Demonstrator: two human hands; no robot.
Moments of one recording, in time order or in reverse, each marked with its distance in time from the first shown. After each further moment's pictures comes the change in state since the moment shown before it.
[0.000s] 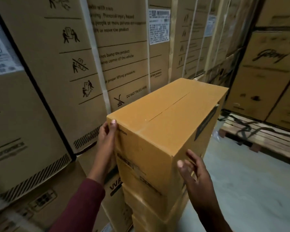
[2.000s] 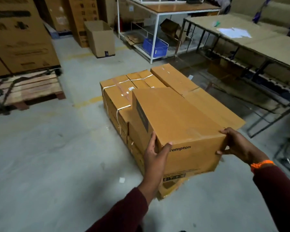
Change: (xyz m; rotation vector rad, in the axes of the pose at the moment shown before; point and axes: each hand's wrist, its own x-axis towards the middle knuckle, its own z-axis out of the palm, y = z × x) left_hand -1.063 -0.125 0.694 -0.030 -1.522 -0.503; right_hand -0.632 0.224 -1.096 0.359 1.172 0.754
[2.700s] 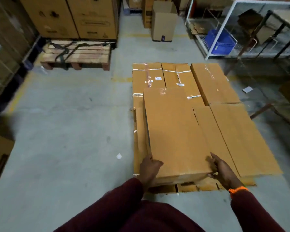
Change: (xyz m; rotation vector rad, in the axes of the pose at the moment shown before) left_hand 0.091 -0.133 0.183 0.188 0.398 -0.423; right_hand 0.265 0.039 -0.134 -0.250 -0.236 0.129
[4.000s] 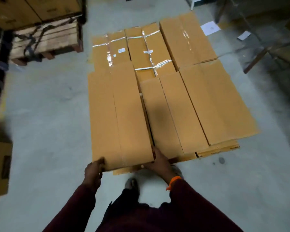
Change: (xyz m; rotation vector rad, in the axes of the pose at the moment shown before) left_hand 0.041 -0.063 0.071 -0.214 0.531 -0.278; right_hand 0.058 0.094 -0.021 -0.473 -0.335 -0.303
